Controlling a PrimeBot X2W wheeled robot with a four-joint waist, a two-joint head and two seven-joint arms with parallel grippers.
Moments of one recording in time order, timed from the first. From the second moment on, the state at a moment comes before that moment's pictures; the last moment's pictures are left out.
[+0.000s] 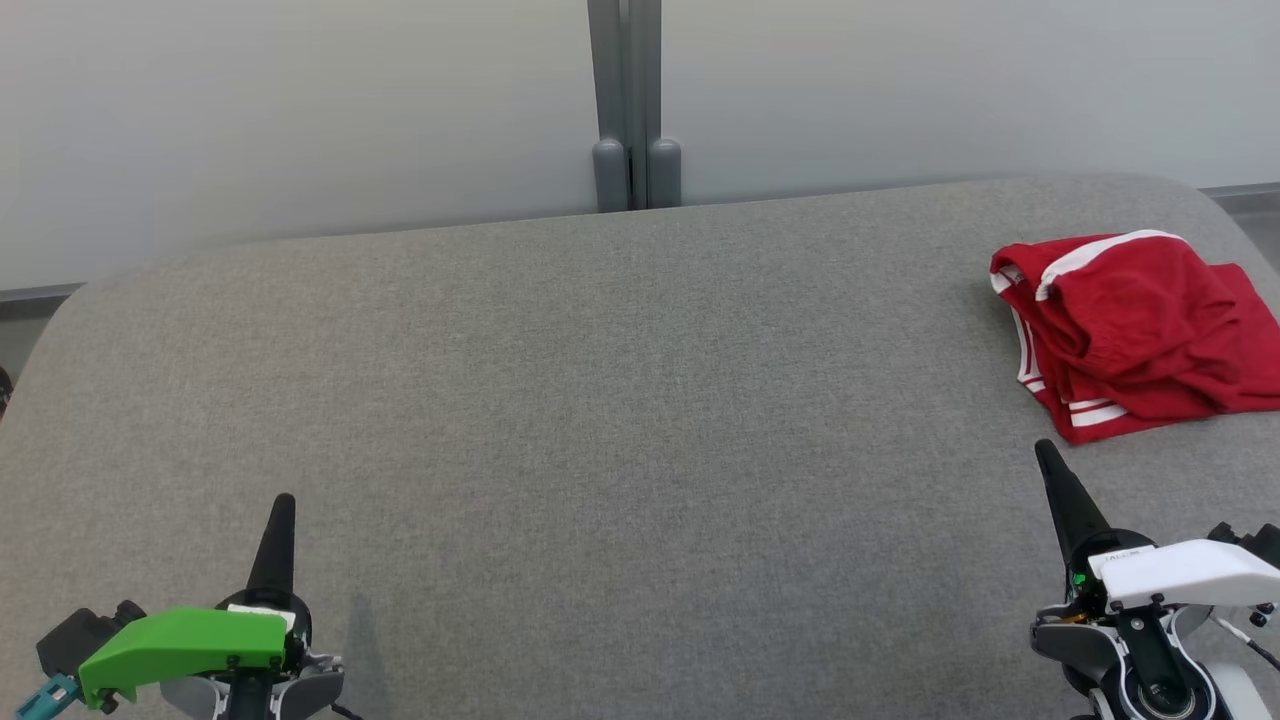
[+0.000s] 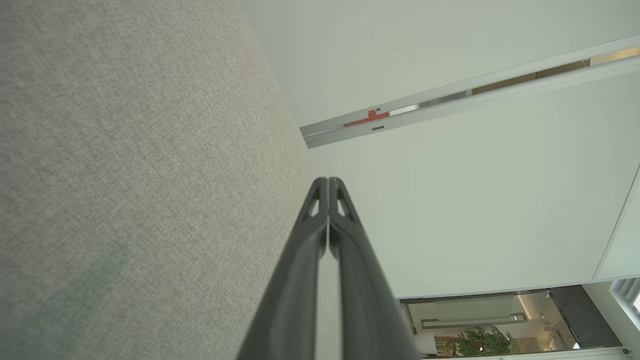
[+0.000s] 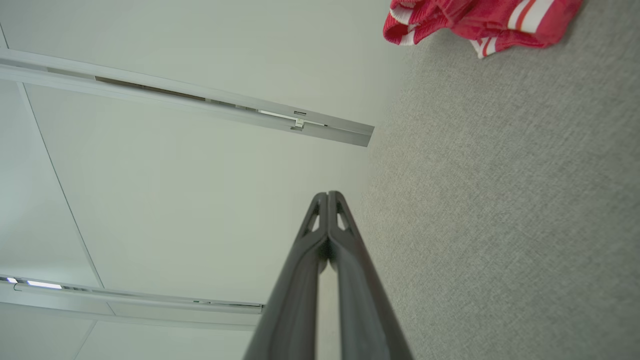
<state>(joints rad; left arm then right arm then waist) -0.06 0.08 0.04 0.23 -1.38 -0.06 0.04 -0.05 -0.11 -0.05 0.19 1.42 0.13 0.05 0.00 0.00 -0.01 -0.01</state>
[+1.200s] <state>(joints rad) -0.11 0.06 0.10 0.23 -1.62 -0.11 0.10 -0.11 -0.08 -0.07 0.25 1.65 0.13 0.07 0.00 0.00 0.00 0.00</state>
